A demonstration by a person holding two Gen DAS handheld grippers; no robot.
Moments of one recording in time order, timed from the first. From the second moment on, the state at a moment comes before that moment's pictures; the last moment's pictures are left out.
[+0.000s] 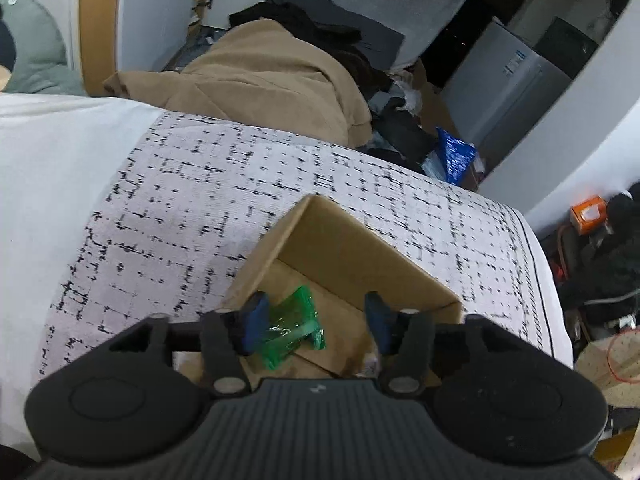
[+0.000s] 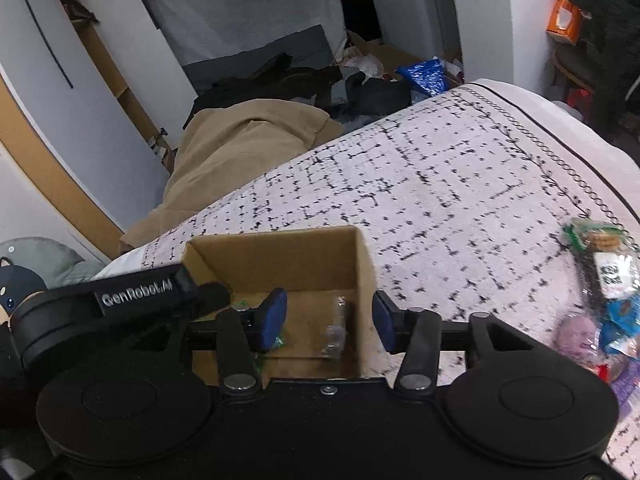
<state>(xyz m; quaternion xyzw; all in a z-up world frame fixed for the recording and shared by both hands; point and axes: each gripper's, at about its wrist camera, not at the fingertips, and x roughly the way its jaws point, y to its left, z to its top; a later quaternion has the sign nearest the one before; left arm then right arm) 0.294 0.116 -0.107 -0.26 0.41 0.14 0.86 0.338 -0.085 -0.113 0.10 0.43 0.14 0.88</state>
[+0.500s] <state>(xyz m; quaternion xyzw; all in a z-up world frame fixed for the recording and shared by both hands) 0.284 0.063 -0.095 -0.20 0.44 0.10 0.87 0.297 -0.162 -0.091 0.10 0.42 0.09 0.90</state>
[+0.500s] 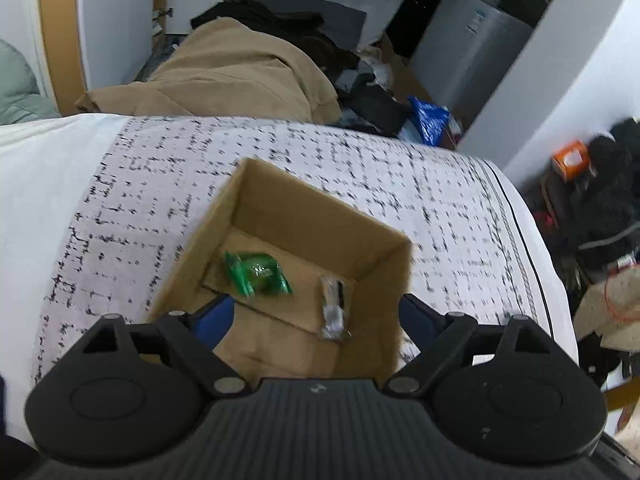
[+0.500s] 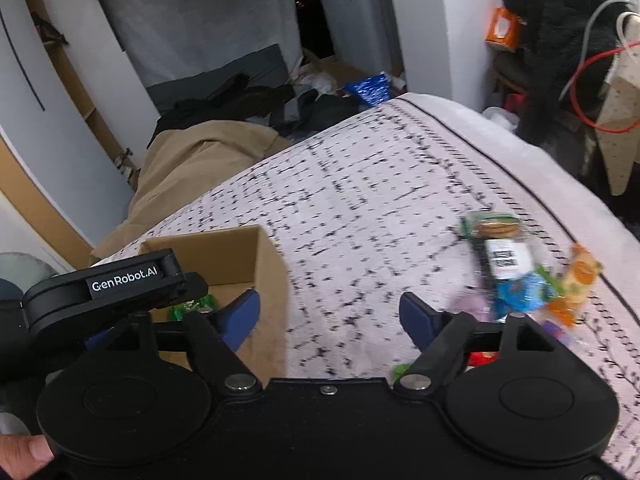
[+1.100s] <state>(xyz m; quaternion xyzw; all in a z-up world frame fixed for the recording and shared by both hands) 0.262 0.000 -0.079 -0.14 0.45 0.06 0.88 0.261 -0.254 -0.083 0.13 0.40 0.05 0.91</state>
